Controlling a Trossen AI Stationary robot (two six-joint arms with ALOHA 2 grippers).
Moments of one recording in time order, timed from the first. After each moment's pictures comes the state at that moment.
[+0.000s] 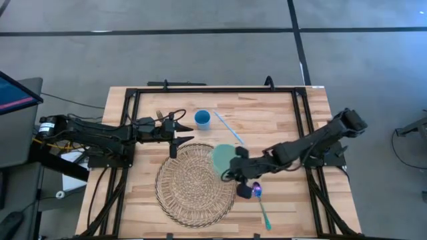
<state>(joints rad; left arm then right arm) 0.04 0.88 0.38 0.52 -0.06 0.02 0.42 1.57 1.14 -0.32 0.21 0.37</state>
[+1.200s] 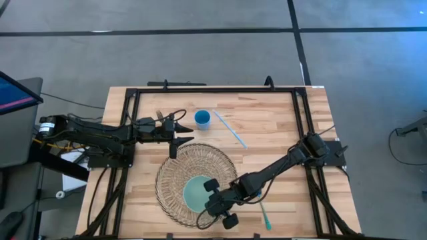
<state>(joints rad) 0.04 0.88 0.38 0.51 -0.05 -0.04 0.51 2.08 1.57 -0.36 0.02 -0.01</state>
